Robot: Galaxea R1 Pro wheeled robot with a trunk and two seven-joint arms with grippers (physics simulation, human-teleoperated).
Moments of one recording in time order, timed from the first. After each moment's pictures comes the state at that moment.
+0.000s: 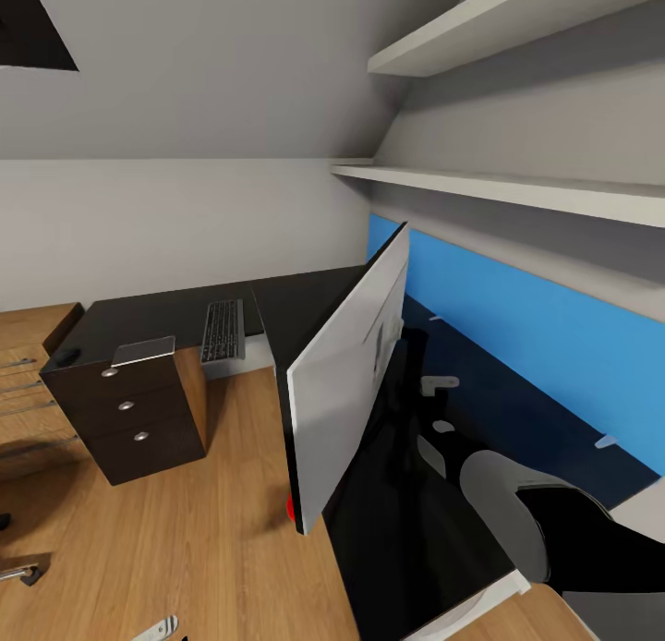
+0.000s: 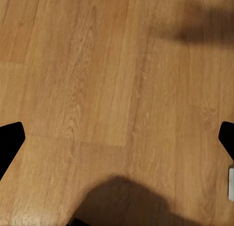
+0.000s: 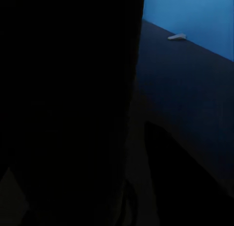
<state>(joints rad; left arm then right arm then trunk) -0.19 -0.05 0.60 -0.56 -0.07 -0.04 -0.08 -1.07 0.07 0.01 -0.03 0.04 -0.39 -0.17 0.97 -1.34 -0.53</state>
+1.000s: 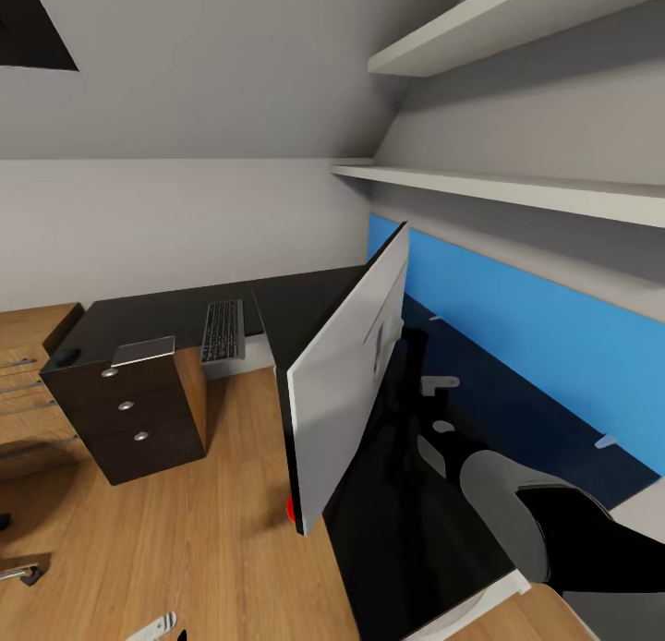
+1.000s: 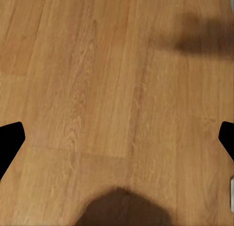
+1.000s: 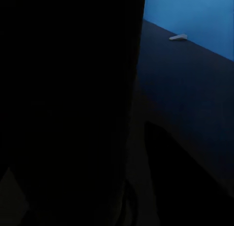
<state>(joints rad) -0.19 -0.05 0.60 -0.56 -0.07 -0.09 -0.08 -1.07 0.07 0.02 -0.02 0.03 -0.39 -0.17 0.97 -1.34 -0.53</state>
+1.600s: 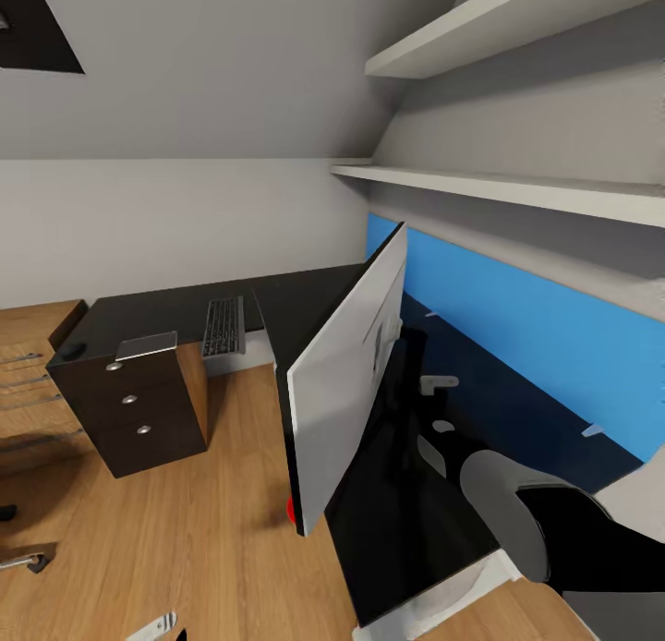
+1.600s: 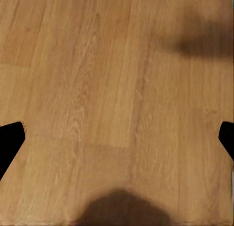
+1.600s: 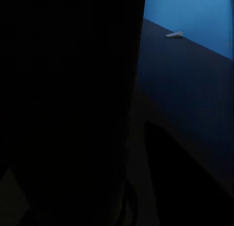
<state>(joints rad) -0.19 -0.05 0.60 -0.55 -0.07 -0.09 -0.08 -1.07 0.07 0.01 -0.03 0.05 -0.38 -0.16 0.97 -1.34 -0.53</state>
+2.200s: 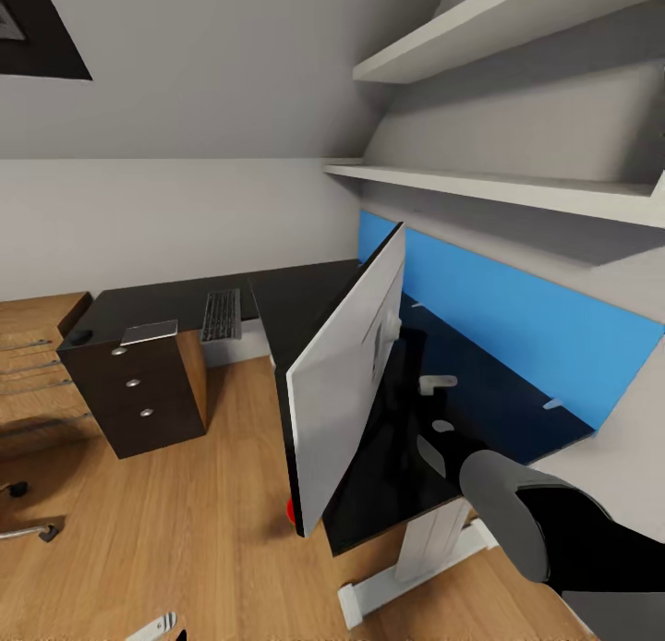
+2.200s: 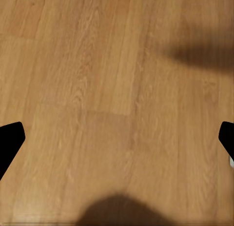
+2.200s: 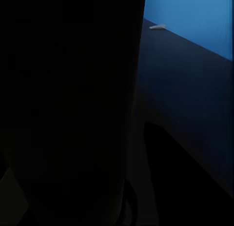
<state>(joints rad) -0.19 -0.05 0.61 -0.55 -0.07 -0.09 -0.08 -1.07 0.07 0.01 -0.03 0.05 -0.38 -0.16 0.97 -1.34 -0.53</state>
